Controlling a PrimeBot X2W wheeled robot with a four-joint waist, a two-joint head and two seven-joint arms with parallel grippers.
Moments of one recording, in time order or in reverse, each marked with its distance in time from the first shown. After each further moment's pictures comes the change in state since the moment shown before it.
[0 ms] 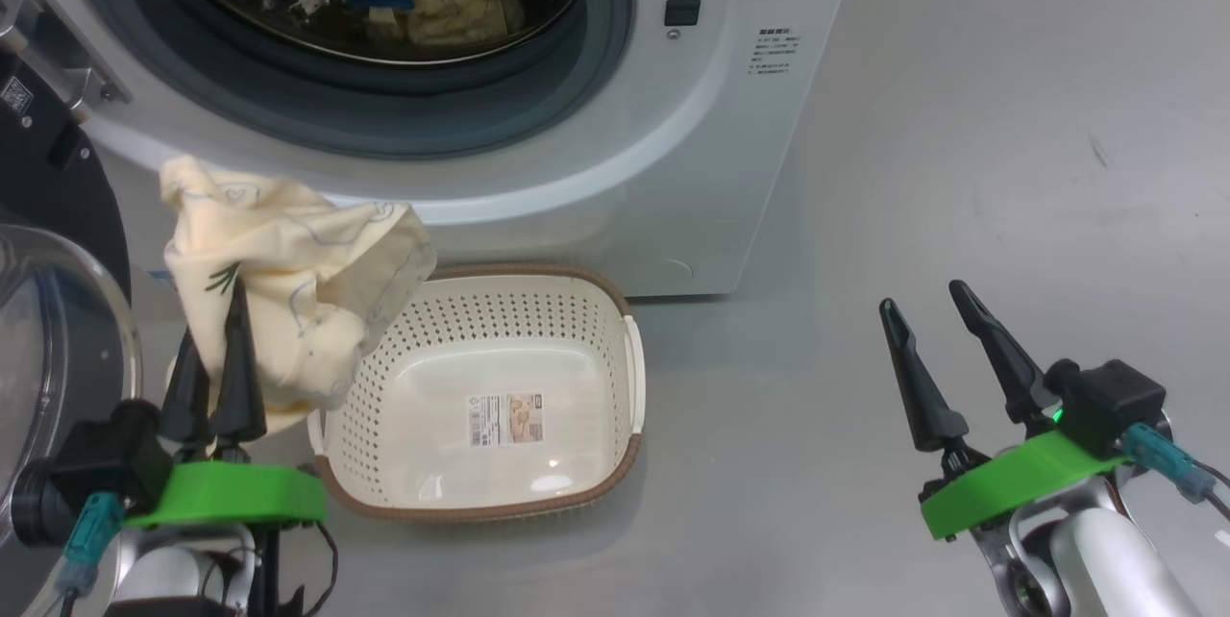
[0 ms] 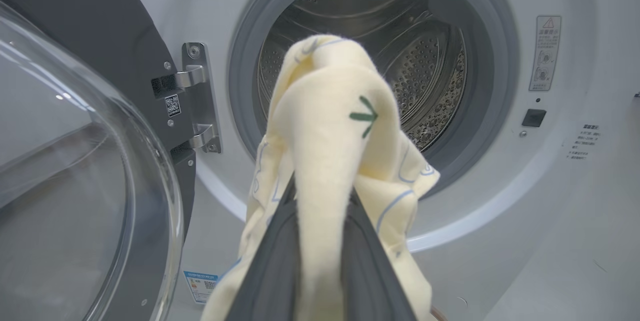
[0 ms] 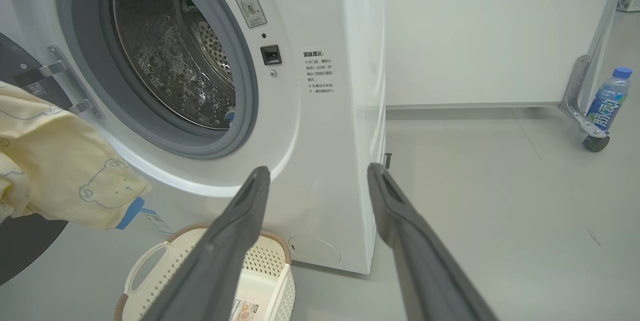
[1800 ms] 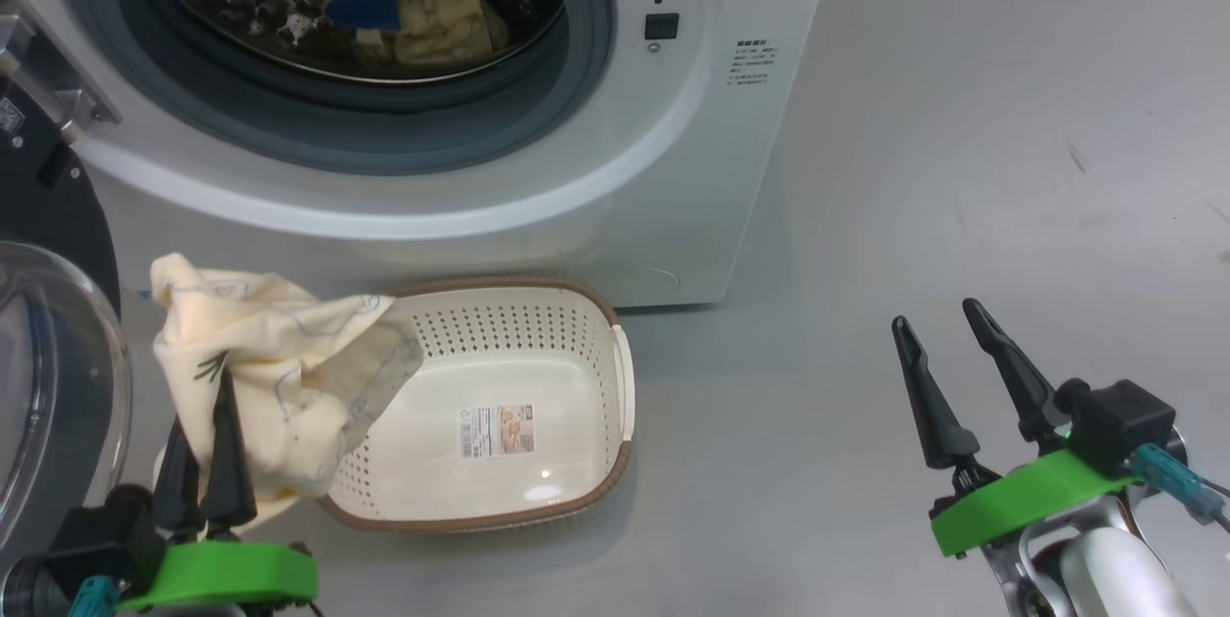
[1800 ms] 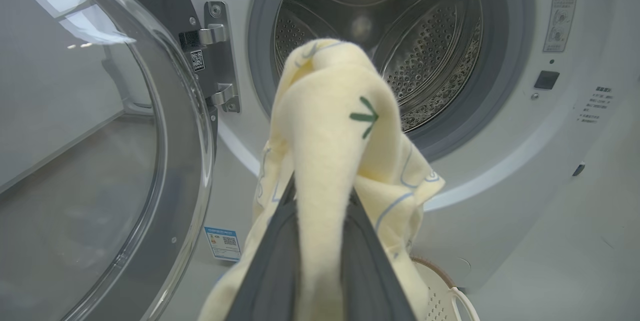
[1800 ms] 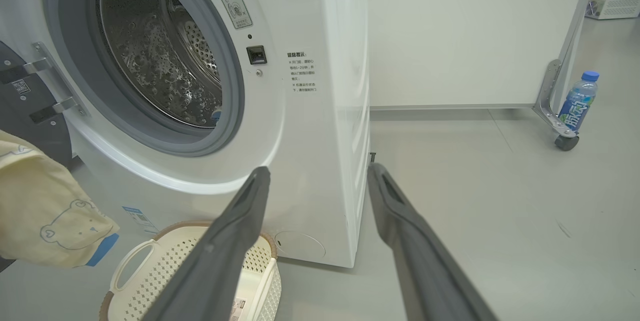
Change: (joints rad) left arm 0.180 0.014 0.016 -0.076 -0.013 0.069 0.004; right arm 0.048 -0.003 -0.019 -0.023 -0.024 0.000 0.000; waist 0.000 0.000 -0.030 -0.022
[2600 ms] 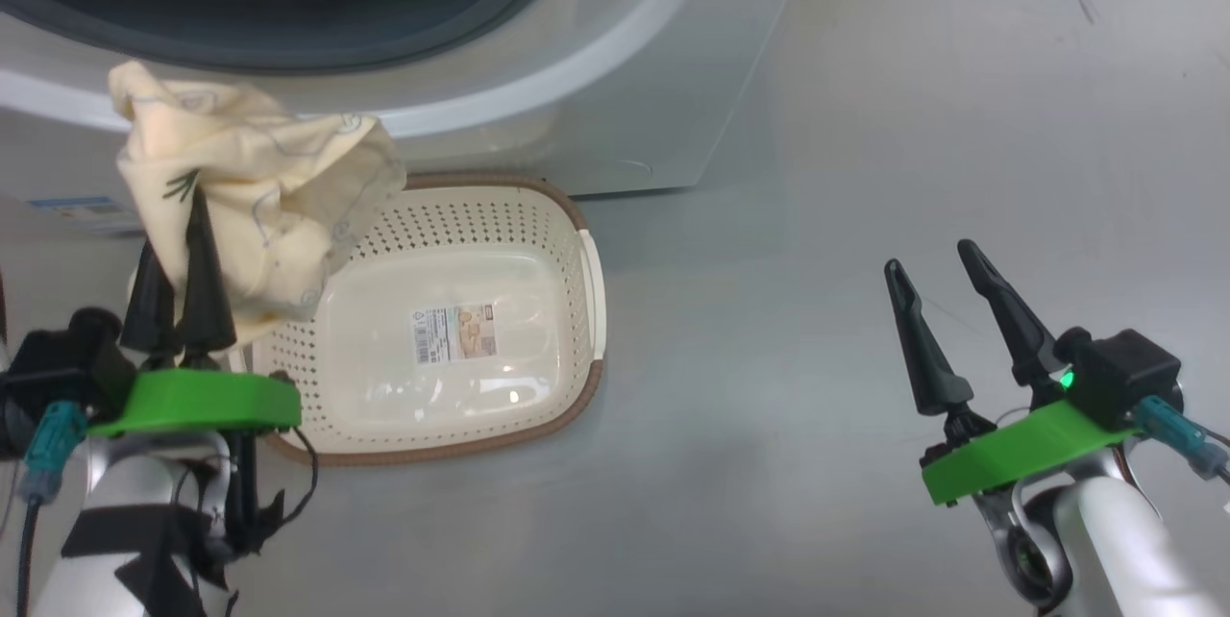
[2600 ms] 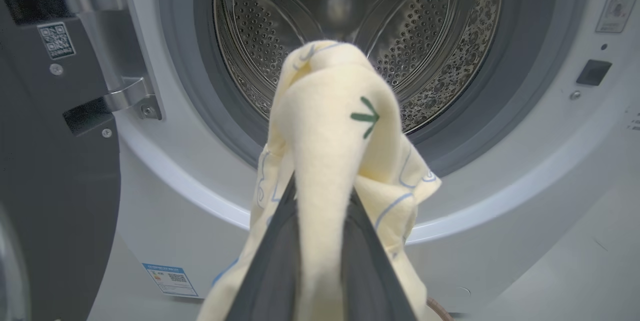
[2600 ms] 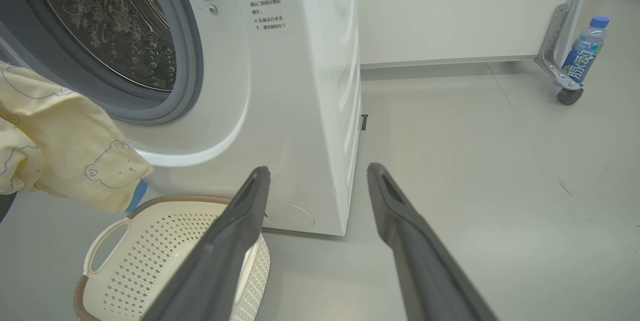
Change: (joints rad) left arm -0.318 0.013 -0.023 0.120 -0.024 -0.054 0.000; right arm -0.080 0.009 0.006 -0.012 0.000 0.000 0.000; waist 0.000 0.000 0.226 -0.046
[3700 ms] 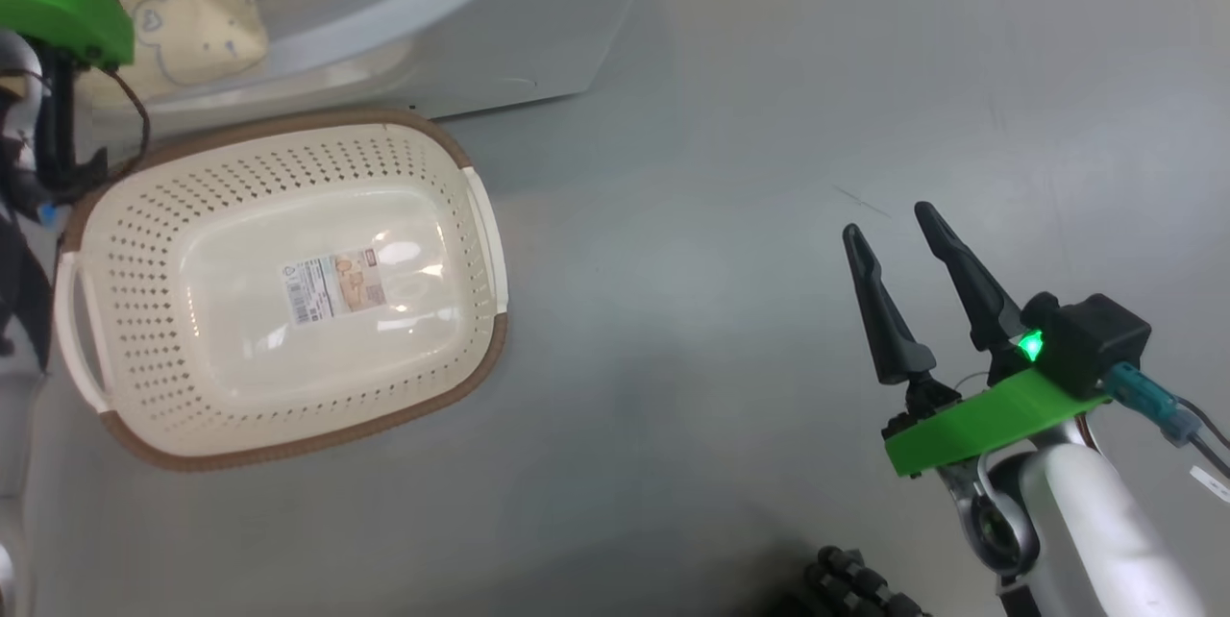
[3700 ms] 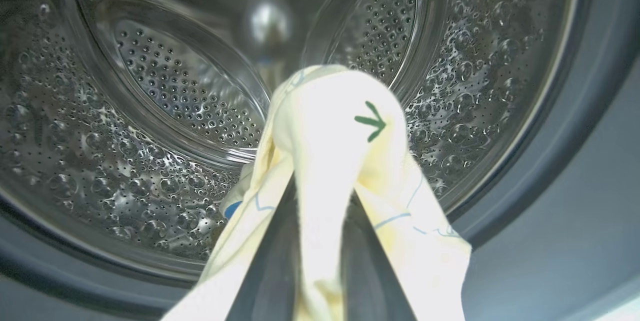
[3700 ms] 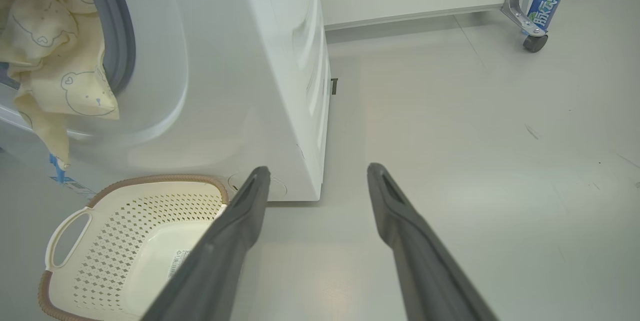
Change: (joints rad) left arm -0.673 0.119 -0.074 0.359 0.054 -0.114 0.163; right arm -0.071 0.035 0.043 0.007 0.026 0.000 0.000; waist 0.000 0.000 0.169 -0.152
